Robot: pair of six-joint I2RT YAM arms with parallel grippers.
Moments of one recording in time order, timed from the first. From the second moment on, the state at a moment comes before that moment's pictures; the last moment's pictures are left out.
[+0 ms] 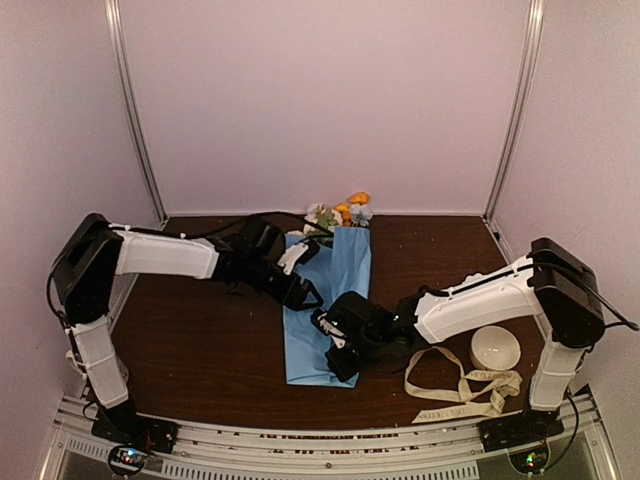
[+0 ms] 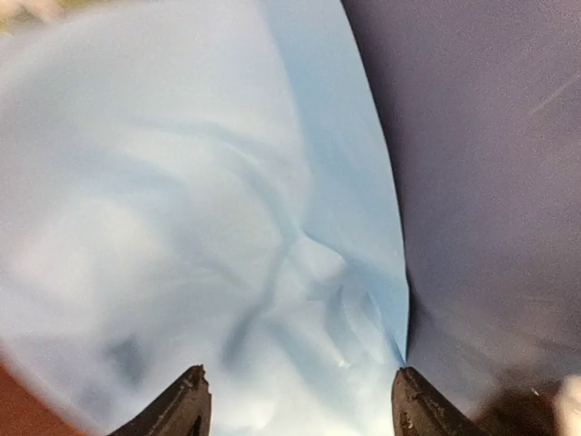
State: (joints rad) left arm -0.74 1.91 1.23 -0.18 0.45 -0.10; right arm 1.12 1.83 1.07 -0.22 0.01 0.43
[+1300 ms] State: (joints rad) left arm -0.72 1.90 1.02 0.04 0.46 -0.30; right arm 1.27 2.04 1.41 -0.69 0.31 0.16
